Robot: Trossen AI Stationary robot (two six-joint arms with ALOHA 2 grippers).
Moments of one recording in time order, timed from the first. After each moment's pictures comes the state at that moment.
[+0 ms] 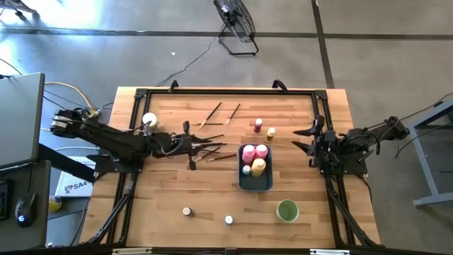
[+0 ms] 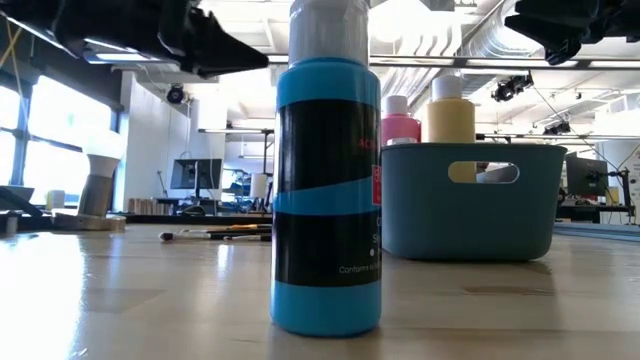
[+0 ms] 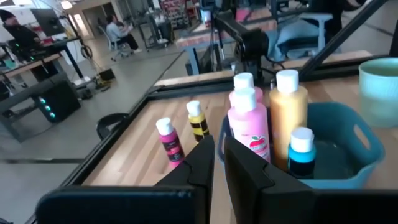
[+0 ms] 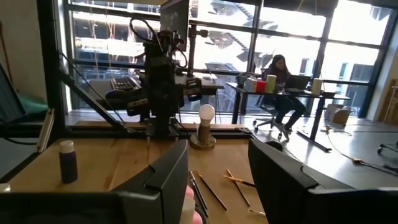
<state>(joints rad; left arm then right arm) -0.14 1.12 0.47 0.59 -0.38 0.19 0.39 0.19 0.28 0.03 0.56 -0.13</state>
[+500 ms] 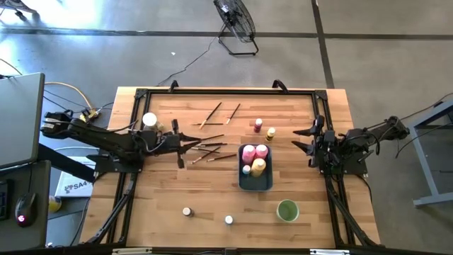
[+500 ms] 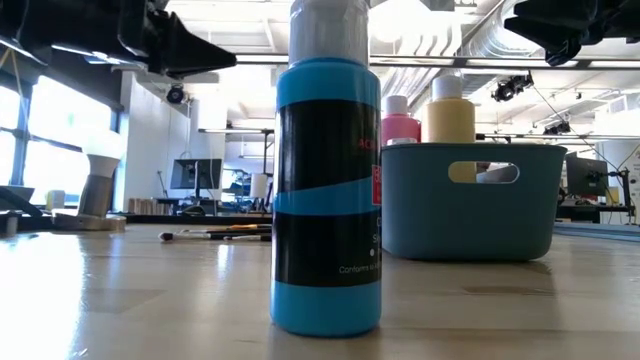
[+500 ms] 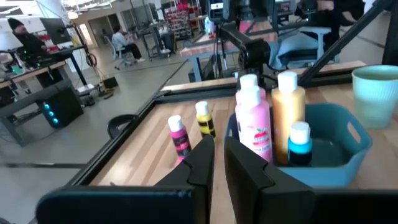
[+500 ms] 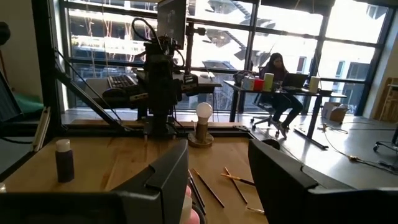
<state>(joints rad) -0.14 0.89 0.34 0.54 -0.37 0.19 0.39 0.20 0.28 0.03 0.57 -0.13</state>
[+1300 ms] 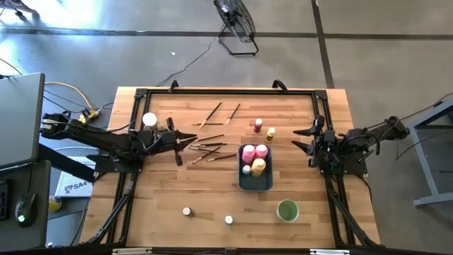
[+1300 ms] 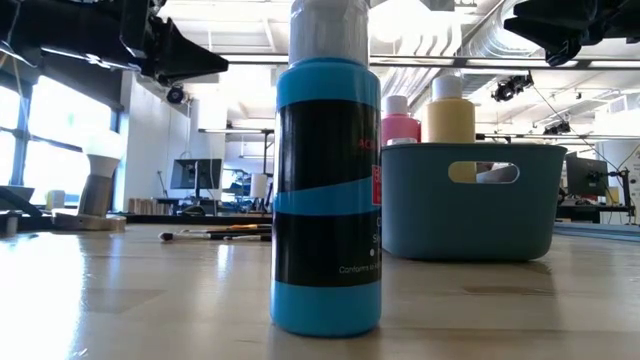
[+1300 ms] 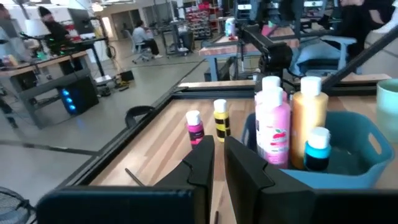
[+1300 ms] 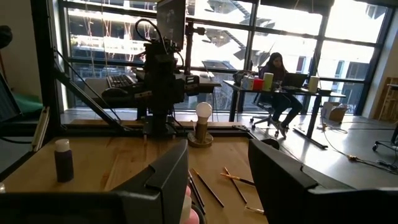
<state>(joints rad) -0.14 0.82 0.30 0.53 -0.47 0.12 0.39 0.20 0.28 0.03 0.58 -0.13</state>
